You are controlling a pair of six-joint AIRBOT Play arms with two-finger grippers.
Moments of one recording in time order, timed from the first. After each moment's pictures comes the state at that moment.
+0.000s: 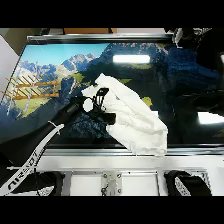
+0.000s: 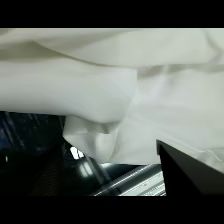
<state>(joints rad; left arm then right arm) -0.59 -1.45 1.10 1.17 -0.97 -1.68 -0.05 -0.77 1.08 -1.29 1.18 1.40</state>
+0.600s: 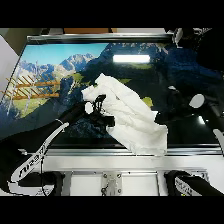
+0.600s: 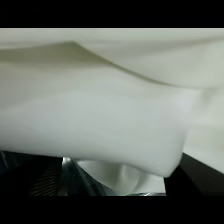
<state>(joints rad) -0.55 -1.55 1.04 1.05 -0.88 -1.62 -0.02 -1.16 0.91 -1.27 1.21 1.24</state>
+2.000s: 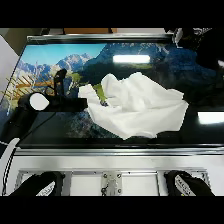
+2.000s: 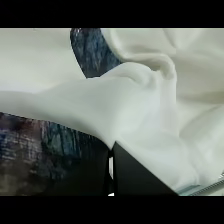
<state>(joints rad) -0.27 -1.06 0.97 1.13 -0.98 -1.65 -0.21 -0.99 1.09 -1.34 1.16 1.52</state>
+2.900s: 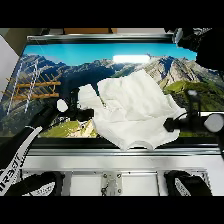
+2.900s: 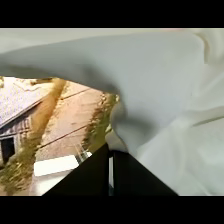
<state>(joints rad) -0.30 -1.31 0.89 1.13 -0.87 -1.66 0.07 -0.73 0.71 -1.40 1.27 1.62</state>
